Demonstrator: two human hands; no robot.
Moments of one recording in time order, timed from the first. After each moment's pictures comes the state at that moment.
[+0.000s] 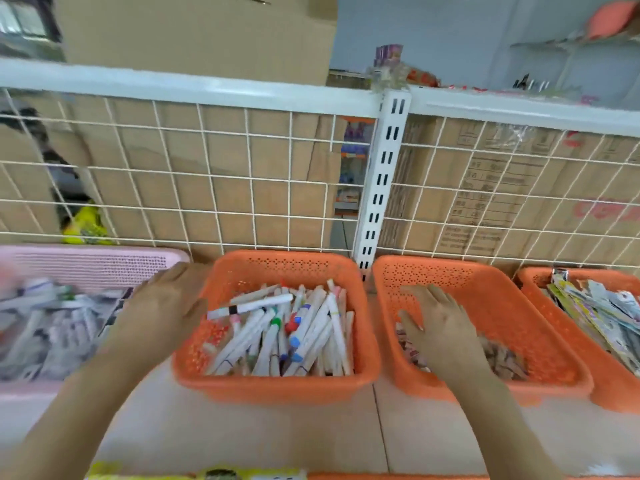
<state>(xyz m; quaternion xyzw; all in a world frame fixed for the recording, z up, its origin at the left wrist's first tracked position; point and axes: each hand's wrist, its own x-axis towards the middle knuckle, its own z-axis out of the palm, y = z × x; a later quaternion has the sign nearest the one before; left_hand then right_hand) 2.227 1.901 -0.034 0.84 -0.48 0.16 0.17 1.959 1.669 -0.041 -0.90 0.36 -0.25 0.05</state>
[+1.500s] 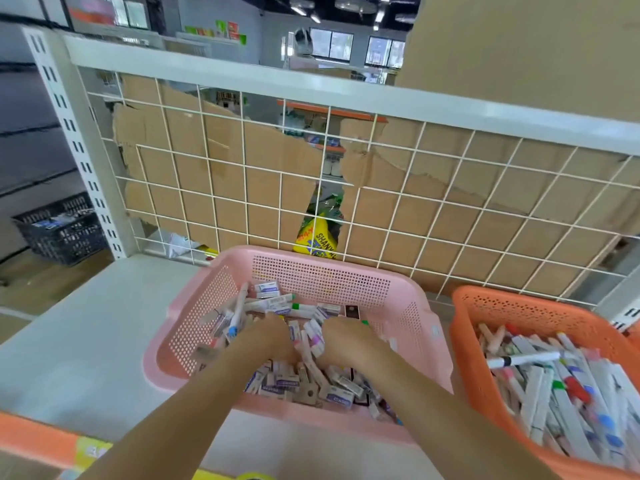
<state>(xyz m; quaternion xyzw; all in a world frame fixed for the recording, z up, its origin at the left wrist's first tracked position) 2.449 2.034 -0.087 0.92 -0.31 -0.25 0.01 2.369 1.928 -0.085 -0.97 0.18 0.16 0.05</state>
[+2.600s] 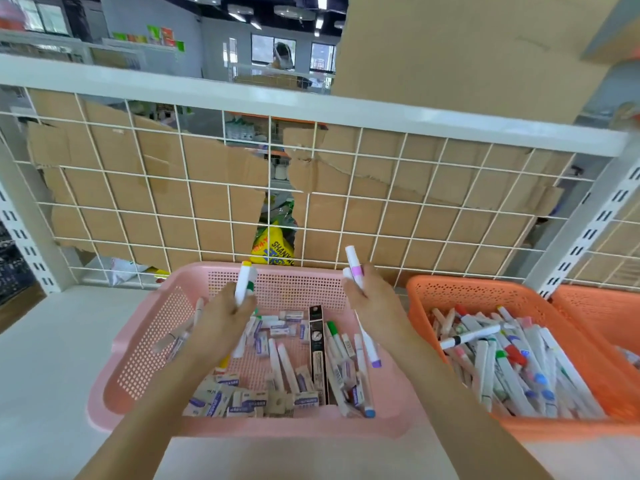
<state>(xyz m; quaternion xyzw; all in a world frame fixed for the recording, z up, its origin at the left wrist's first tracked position) 2.448 2.050 -0.054 0.83 -0.32 -0.08 0.45 2.305 1.893 -0.023 -0.87 0.32 -0.22 0.29</state>
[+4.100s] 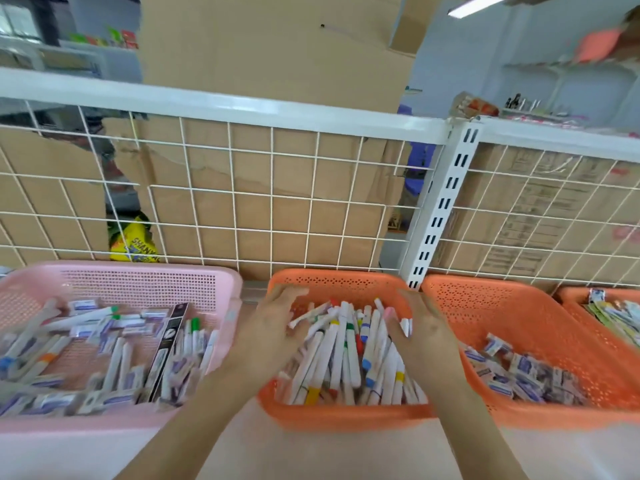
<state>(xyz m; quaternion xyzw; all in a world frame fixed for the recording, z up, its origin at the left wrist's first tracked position) 2.229 1.876 -0.039 0.77 -0.51 -0.02 0.39 2.057 1.738 -0.041 -0.86 0.37 -0.31 0.14</state>
